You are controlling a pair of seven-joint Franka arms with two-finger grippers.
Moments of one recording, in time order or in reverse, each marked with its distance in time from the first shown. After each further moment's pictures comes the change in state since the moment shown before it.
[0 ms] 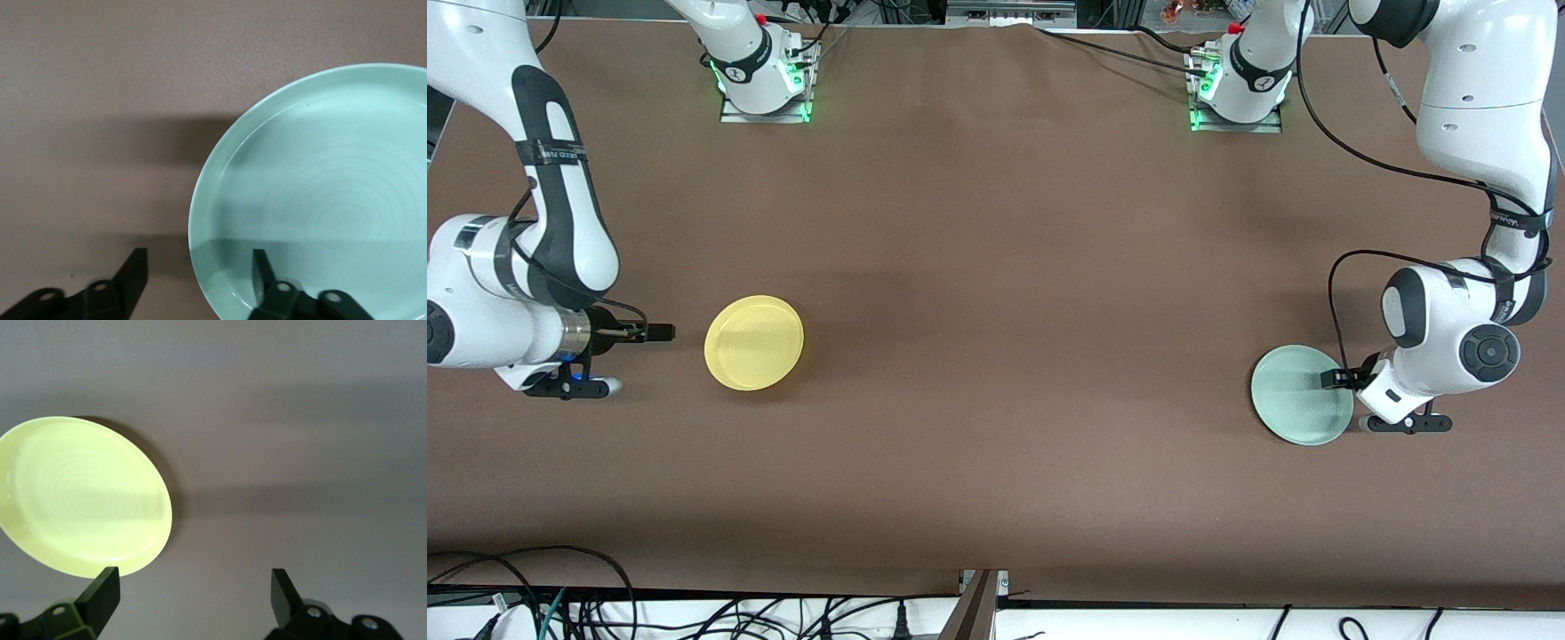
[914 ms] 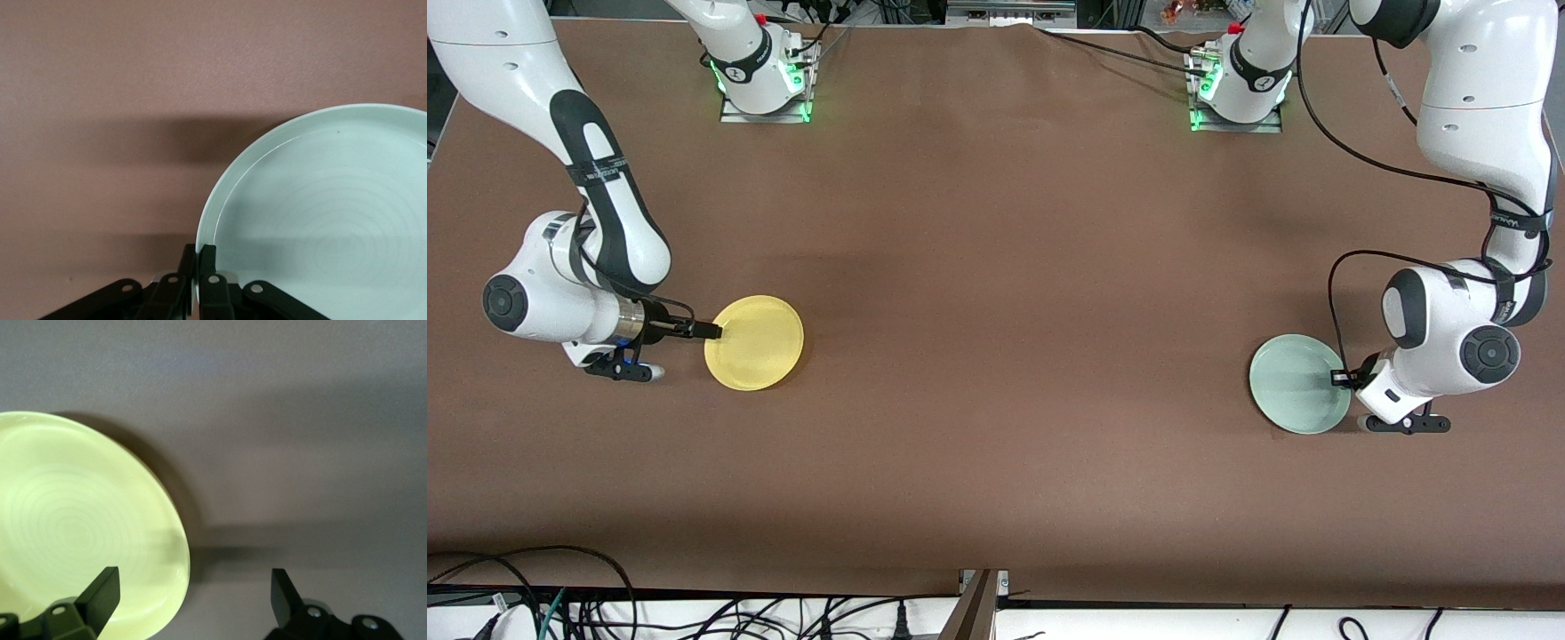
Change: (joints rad) left arm 0.001 -0.003 -0.009 0.010 0.000 -0.010 0.019; right arm 0.000 -0.001 0.002 -0.272 0.157 0.357 0.000
